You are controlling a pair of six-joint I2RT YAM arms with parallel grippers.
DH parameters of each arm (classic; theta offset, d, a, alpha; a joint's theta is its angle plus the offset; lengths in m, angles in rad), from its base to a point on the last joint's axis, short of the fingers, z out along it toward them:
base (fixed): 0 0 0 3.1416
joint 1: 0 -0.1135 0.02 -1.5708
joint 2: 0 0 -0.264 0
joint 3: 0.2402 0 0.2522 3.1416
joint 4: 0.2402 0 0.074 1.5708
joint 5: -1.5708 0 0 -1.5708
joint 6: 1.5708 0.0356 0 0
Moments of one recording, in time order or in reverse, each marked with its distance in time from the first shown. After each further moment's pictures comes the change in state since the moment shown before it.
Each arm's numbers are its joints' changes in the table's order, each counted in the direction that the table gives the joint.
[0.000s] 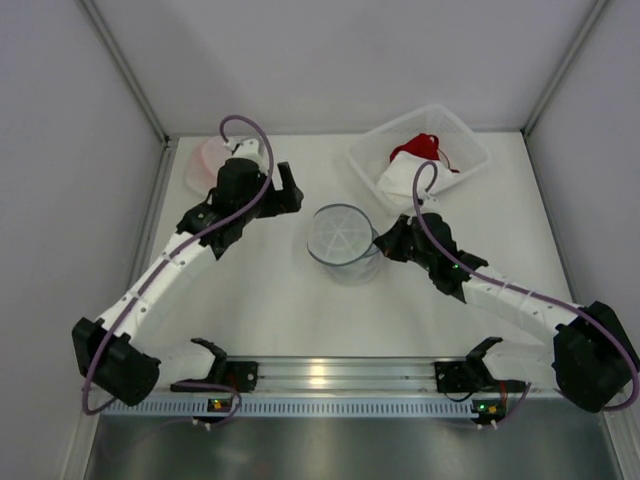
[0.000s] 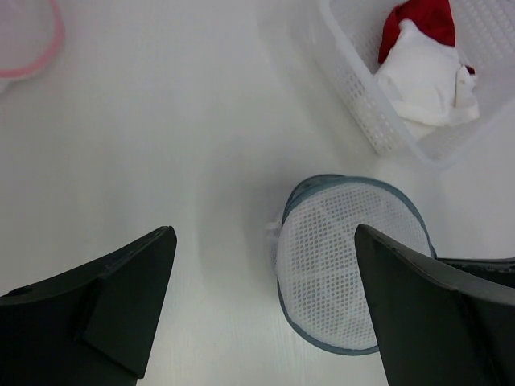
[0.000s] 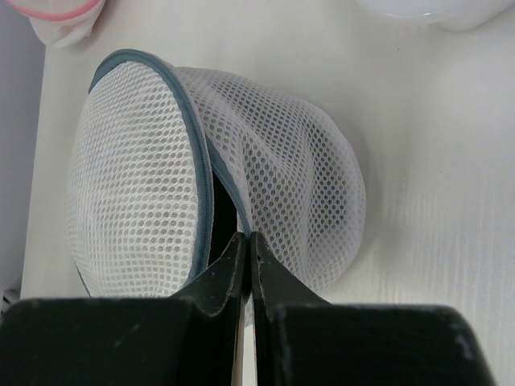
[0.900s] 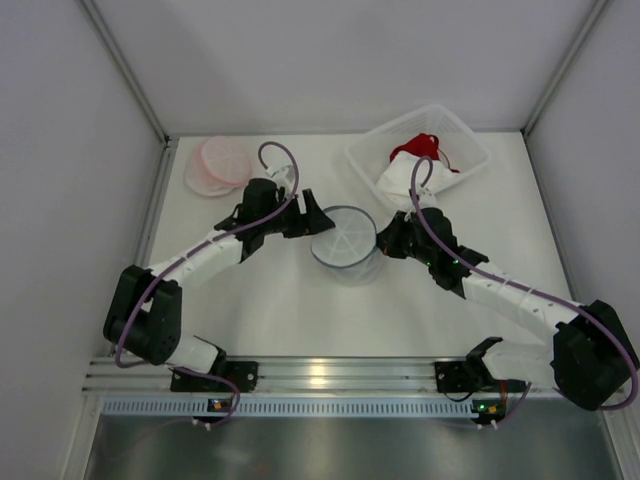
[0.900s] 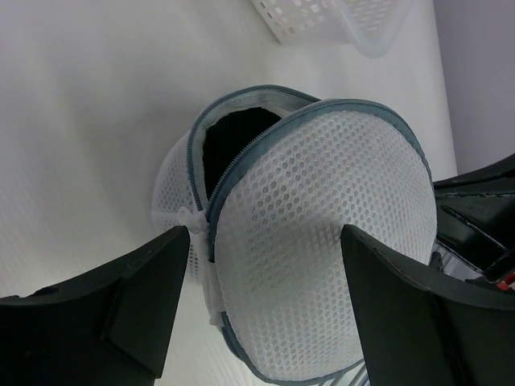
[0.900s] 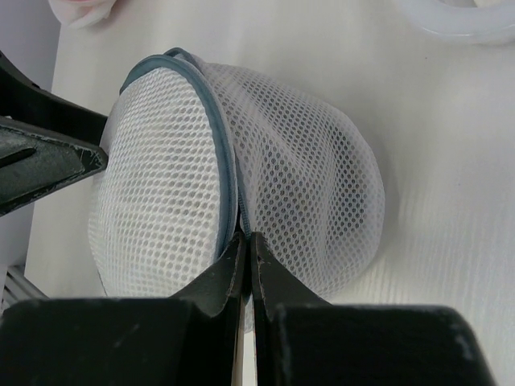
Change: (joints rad) left arm -0.077 -0.249 -0.347 -0.522 -0.597 -0.145; right arm 0.016 -0.012 0.041 0.016 0.083 -0.059
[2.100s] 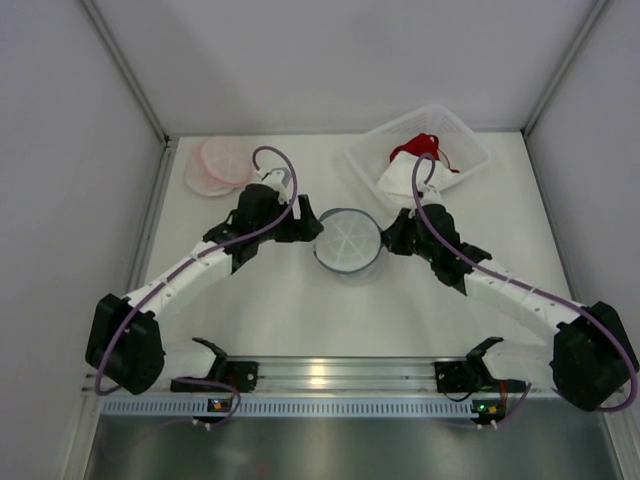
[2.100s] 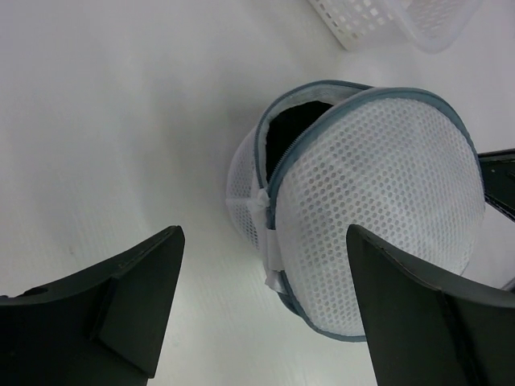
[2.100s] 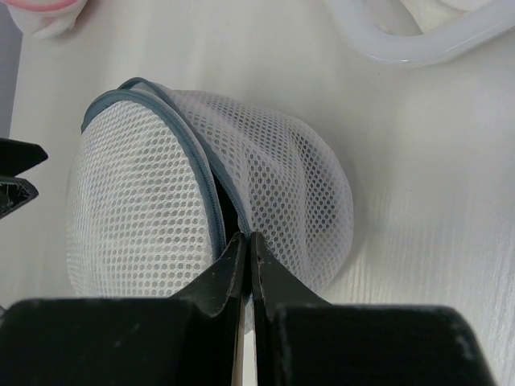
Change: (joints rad) left arm 0.077 0.171 0.013 0.207 0.297 0.142; right arm 0.031 0.000 0.023 0.058 -0.040 -0.055
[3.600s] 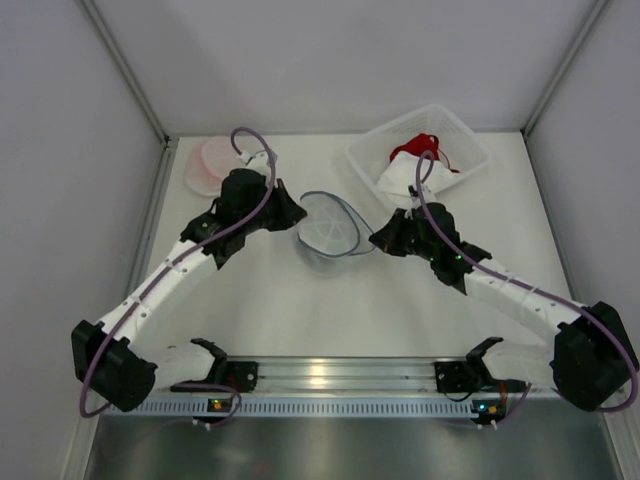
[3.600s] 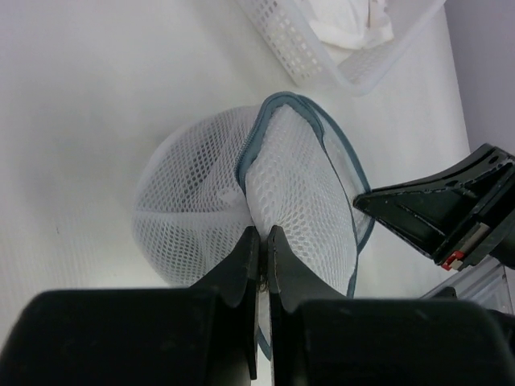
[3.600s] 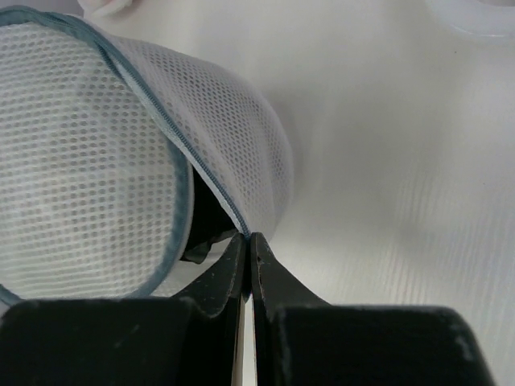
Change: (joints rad) left arm 0.003 0.103 0.180 0.203 0.008 -0.118; right arm -0.009 0.000 0.013 -0.017 0.127 0.059
